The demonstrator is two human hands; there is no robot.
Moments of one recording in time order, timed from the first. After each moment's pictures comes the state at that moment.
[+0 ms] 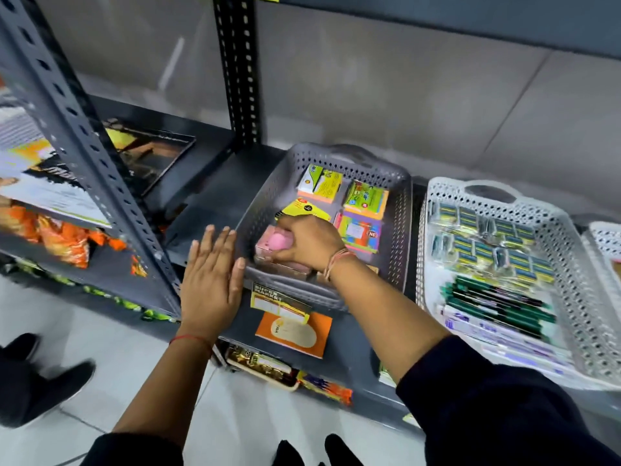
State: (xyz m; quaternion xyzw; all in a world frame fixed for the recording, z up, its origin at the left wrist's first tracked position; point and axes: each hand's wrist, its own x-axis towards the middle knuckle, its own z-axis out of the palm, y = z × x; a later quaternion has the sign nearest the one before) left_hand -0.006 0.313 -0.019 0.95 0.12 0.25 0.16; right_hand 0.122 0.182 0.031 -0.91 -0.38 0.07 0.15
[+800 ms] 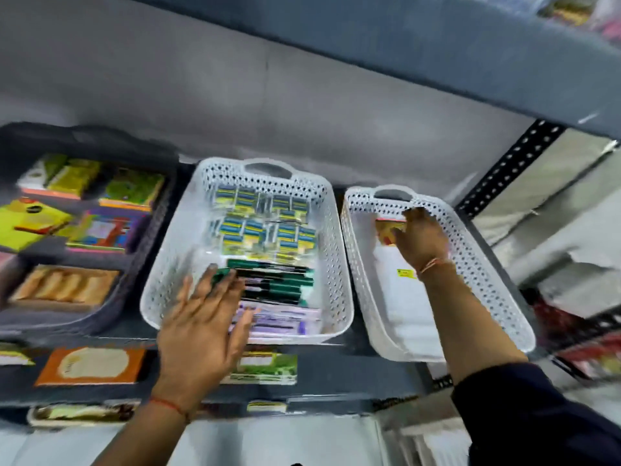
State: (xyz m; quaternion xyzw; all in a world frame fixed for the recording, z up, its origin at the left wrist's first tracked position) left_hand 0.036 -0.015 -0.004 0.95 -0.09 0.27 0.15; right_hand 0.195 -0.321 0.048 -0.99 0.07 -0.08 0.01
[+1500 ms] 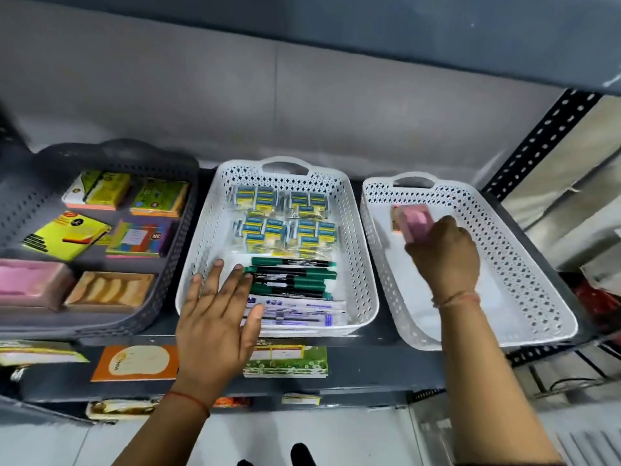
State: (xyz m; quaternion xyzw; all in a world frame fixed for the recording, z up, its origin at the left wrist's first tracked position) left_hand 0.034 0.017 -0.004 0.96 -0.08 0.24 0.13; right_hand 0.122 -0.264 0.064 -0.95 0.21 -0.19 0.16
